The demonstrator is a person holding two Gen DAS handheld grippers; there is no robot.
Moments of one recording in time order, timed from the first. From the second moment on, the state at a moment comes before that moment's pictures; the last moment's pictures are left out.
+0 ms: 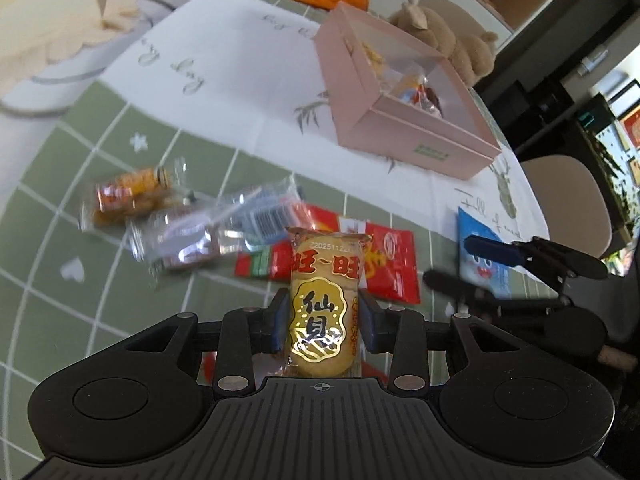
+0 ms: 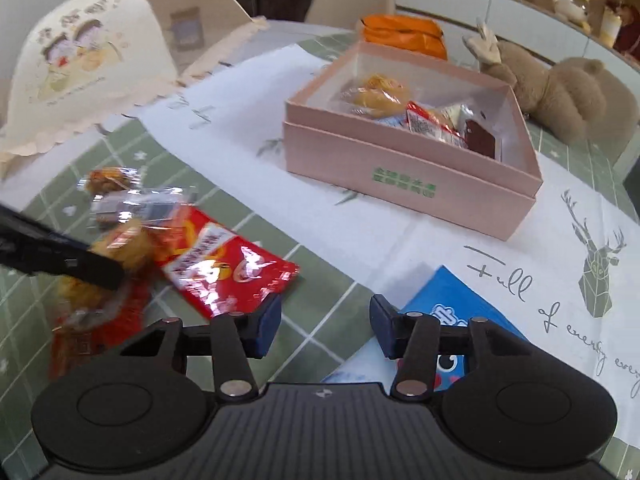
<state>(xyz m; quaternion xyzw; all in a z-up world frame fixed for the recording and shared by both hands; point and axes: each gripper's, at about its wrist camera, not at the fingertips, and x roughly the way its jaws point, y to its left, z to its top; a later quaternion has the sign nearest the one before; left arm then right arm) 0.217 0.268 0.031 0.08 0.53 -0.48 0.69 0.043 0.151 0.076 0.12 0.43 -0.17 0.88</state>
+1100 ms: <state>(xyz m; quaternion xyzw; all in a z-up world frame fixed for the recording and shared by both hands) 0.137 0.191 0.021 0.21 0.49 -0.55 0.64 -0.050 0.155 0.065 0.19 0.44 -0.23 0.85</state>
